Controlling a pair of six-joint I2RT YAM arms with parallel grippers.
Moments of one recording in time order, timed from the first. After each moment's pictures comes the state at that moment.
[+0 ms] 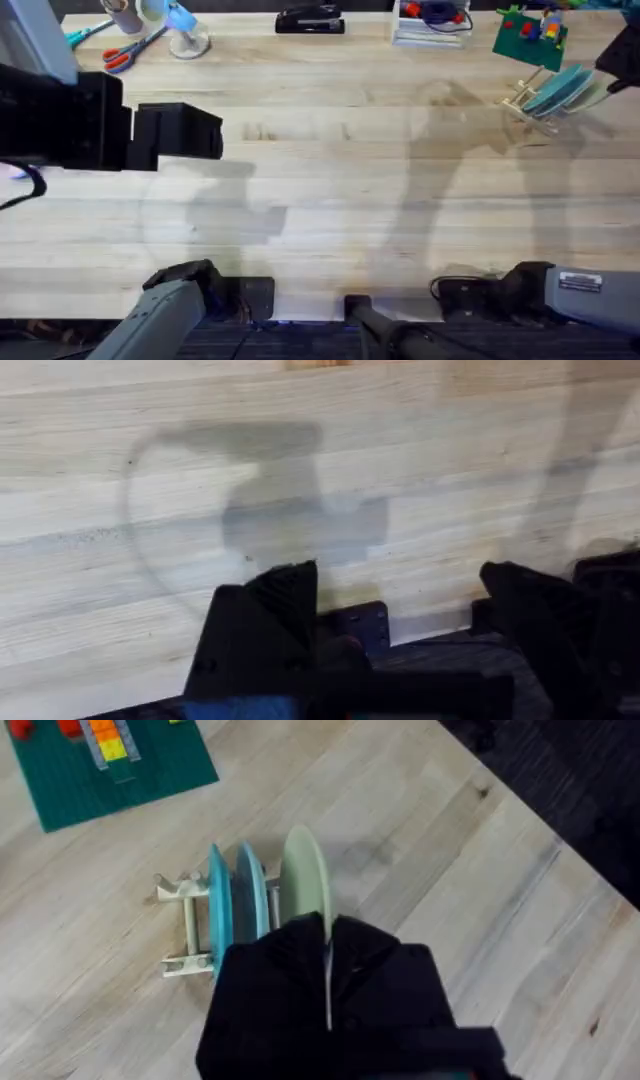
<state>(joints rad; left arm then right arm) 0.24 1.04 1.48 -1.69 0.32 0.26 -0.31 1.48 1.20 -0.64 0.52 0.31</state>
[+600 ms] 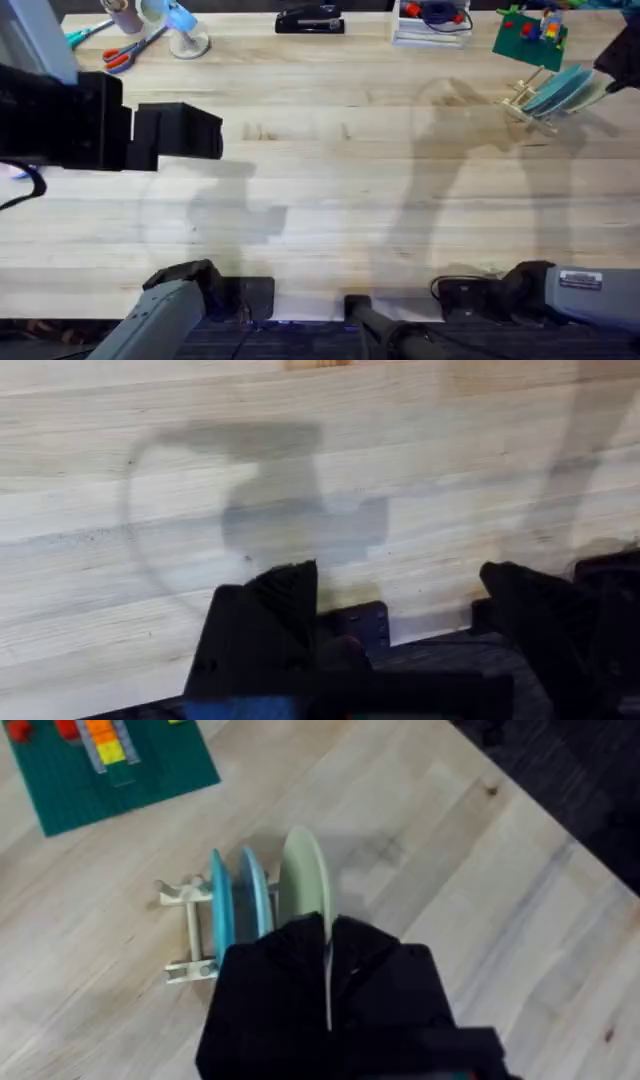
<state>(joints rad) 0.24 1.04 1.48 -1.69 0.32 0.26 -0.33 1.50 1.20 -0.62 0.48 0.31</state>
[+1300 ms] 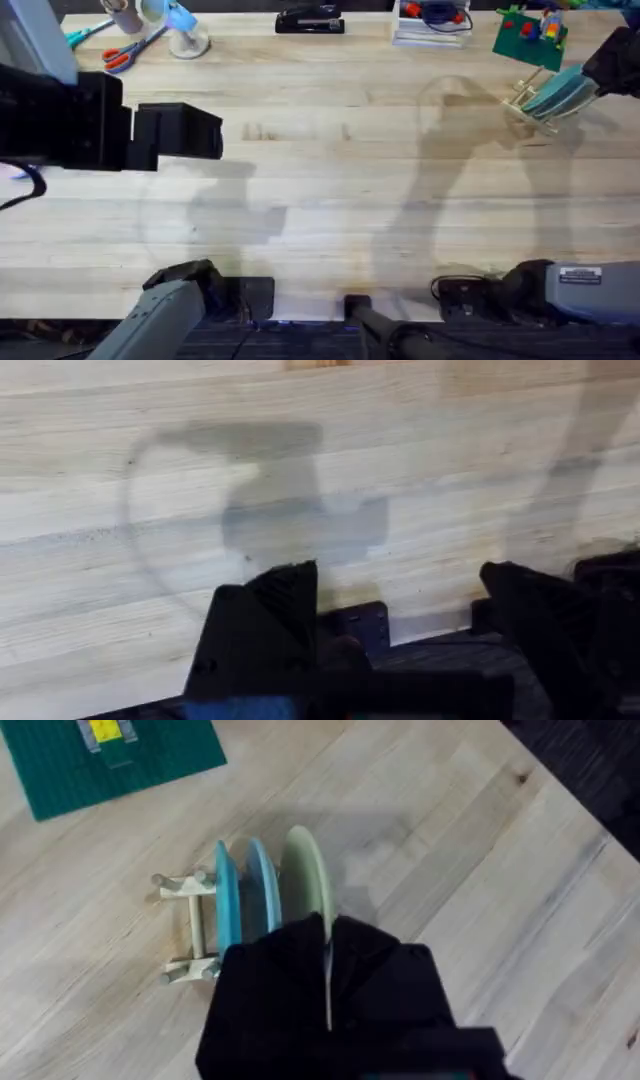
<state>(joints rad) 0.24 1.04 1.48 -1.69 0.32 0.26 -0.34 1.57 1.20 -0.60 0.45 0.31</state>
